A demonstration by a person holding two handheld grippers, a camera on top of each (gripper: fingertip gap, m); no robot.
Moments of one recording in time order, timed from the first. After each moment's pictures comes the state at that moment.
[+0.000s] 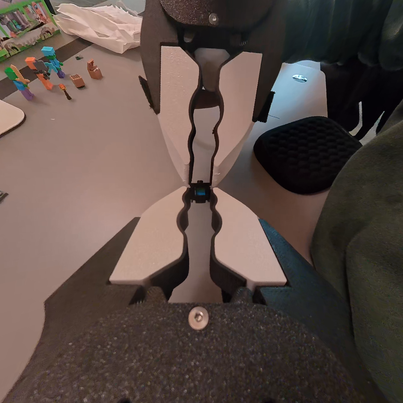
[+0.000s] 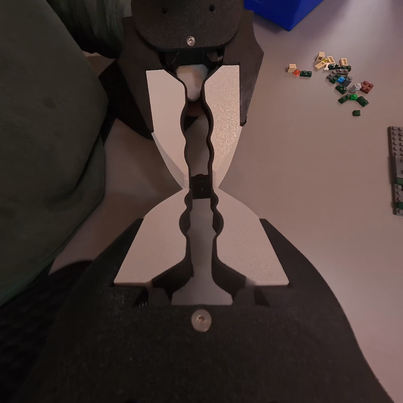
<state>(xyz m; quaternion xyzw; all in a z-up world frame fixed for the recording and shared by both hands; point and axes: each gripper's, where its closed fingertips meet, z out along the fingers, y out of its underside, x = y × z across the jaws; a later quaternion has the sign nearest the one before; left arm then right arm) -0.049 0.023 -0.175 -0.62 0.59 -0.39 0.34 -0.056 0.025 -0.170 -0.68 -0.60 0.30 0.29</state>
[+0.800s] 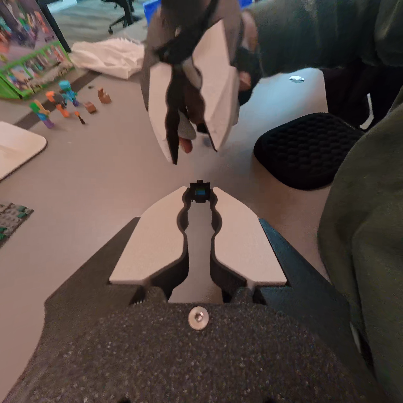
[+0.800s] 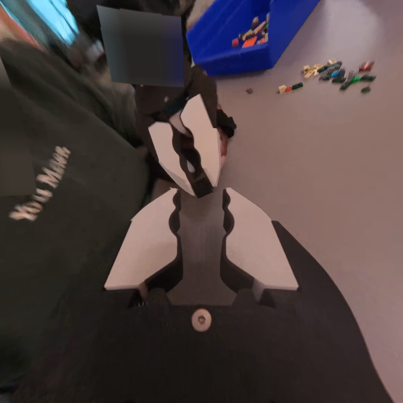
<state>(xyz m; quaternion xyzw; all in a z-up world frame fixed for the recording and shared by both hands) -0.054 0.020 -0.167 -0.58 0.61 -0.38 0.38 -0.045 0.026 -0.144 -0.72 -0.40 0.51 0.27</state>
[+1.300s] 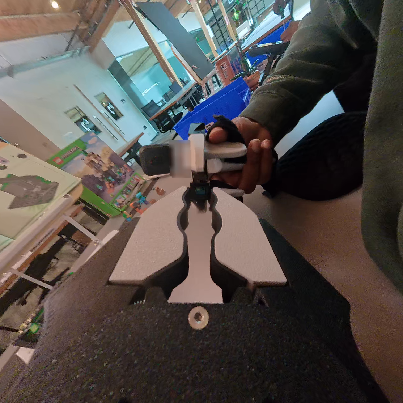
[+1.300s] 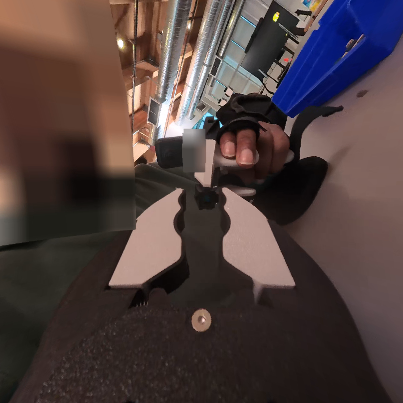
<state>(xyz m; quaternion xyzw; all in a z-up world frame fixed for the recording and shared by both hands) -0.053 -0.009 -0.117 -0.37 0.63 -0.31 0.61 -0.073 -0.013 -0.107 -0.59 -0.19 0.77 0.16</state>
